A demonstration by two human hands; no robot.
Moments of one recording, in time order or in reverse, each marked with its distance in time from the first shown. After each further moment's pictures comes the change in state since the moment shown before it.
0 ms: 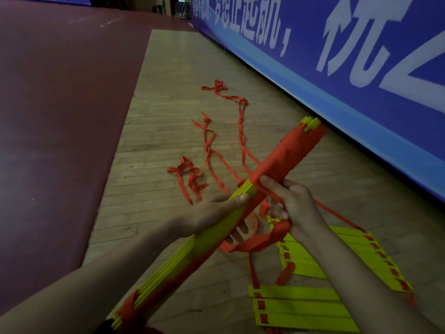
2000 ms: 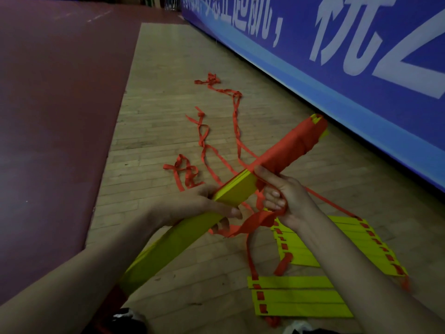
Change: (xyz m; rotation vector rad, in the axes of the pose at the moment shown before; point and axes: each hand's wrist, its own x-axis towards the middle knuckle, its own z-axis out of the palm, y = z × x) left_hand -0.008 0.015 -0.009 0.095 -0.068 -0.075; right_hand 0.003 -0.005 -0.001 0.265 -0.064 0.193
